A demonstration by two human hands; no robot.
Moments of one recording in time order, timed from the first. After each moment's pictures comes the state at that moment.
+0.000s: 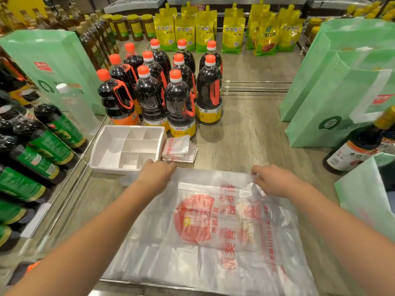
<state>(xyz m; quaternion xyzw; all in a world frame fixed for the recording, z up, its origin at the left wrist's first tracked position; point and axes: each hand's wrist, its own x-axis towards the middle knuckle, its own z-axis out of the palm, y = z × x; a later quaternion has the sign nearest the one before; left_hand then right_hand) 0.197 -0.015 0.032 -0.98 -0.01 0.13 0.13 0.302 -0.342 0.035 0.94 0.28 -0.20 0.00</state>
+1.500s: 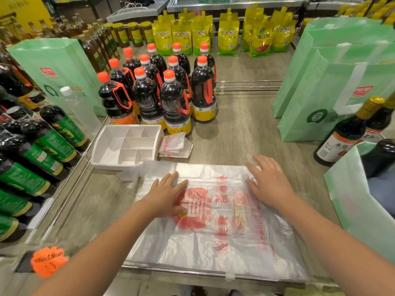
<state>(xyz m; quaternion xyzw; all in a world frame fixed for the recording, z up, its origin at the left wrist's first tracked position) 0.140 -0.060 0.004 -0.97 0.00 0.24 -0.01 0.260 -0.370 -0.005 0.96 0.27 0.00 -0.05</state>
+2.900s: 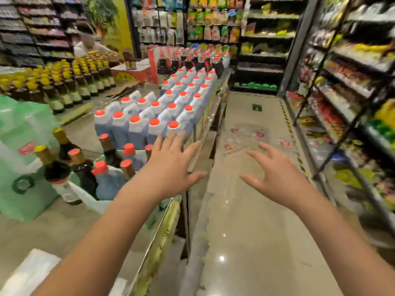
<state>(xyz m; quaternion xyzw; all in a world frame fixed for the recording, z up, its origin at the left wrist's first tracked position) 0.101 -0.533 0.220 -0.77 0.64 -0.07 -0.02 -0.128 -0.661 0.195 0.90 -0.42 0.13 -0.04</state>
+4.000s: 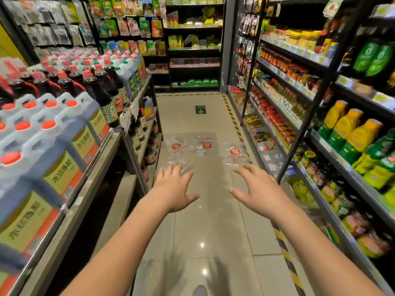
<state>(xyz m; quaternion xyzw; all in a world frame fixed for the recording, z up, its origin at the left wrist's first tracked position) -0.026 -1.262 0.105 -0.69 0.71 0.07 0.09 -0.266 -1.294 0.107 0.82 -0.56 0.07 -0.11</state>
